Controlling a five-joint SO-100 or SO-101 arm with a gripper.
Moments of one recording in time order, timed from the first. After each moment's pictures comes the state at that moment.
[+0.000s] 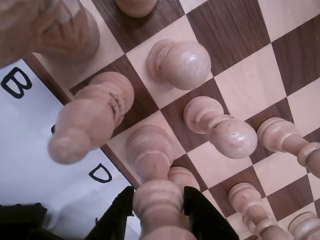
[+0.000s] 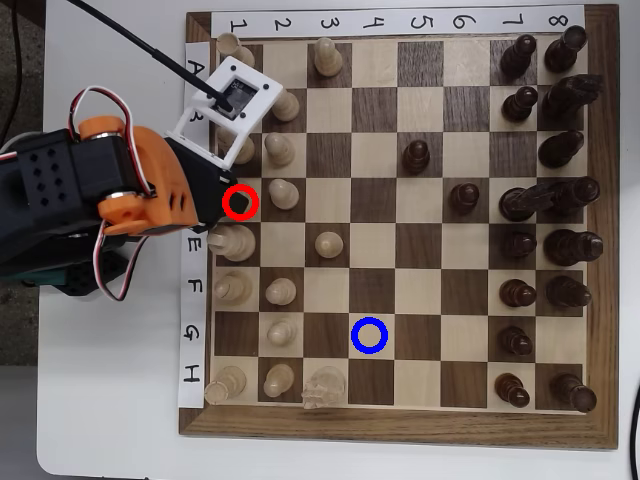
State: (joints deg) arm -9.6 133.0 130.6 81.7 53.0
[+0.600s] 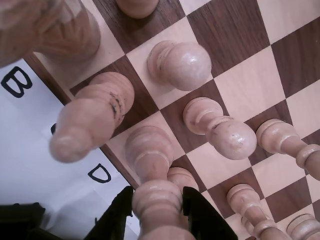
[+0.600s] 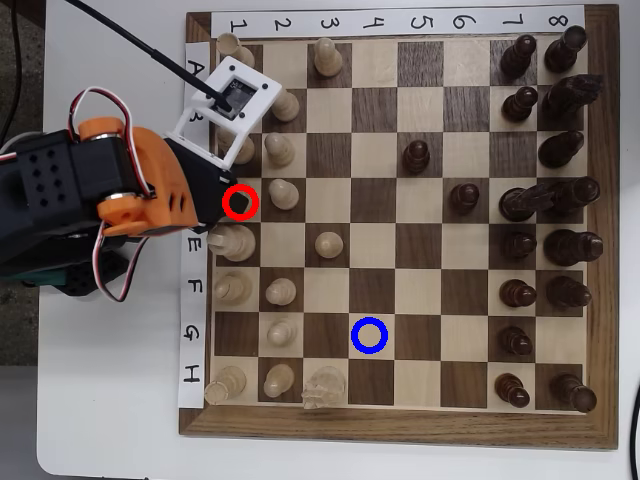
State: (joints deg) arm -9.0 133.1 130.8 81.5 52.0
